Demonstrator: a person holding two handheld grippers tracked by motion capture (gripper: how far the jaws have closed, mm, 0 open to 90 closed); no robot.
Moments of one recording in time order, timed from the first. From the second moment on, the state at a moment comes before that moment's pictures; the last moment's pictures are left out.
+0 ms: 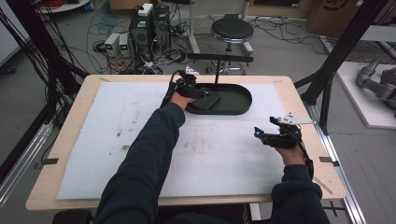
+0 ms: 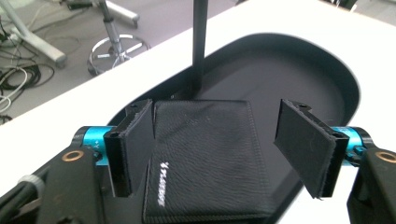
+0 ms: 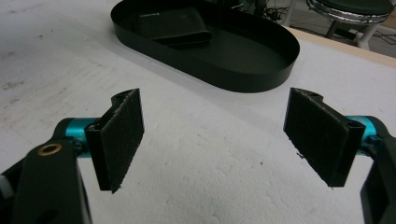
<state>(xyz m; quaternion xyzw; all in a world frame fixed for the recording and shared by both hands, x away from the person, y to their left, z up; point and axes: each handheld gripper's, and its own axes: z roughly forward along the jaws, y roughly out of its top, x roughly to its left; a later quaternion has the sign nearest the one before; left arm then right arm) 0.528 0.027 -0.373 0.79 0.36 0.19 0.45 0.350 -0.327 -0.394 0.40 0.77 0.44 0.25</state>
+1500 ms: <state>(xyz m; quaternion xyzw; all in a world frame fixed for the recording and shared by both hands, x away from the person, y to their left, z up) 0.338 0.200 -0.386 0.71 0.44 0.23 0.49 0.349 -0.313 -0.396 0.39 0.78 0.42 0.26</state>
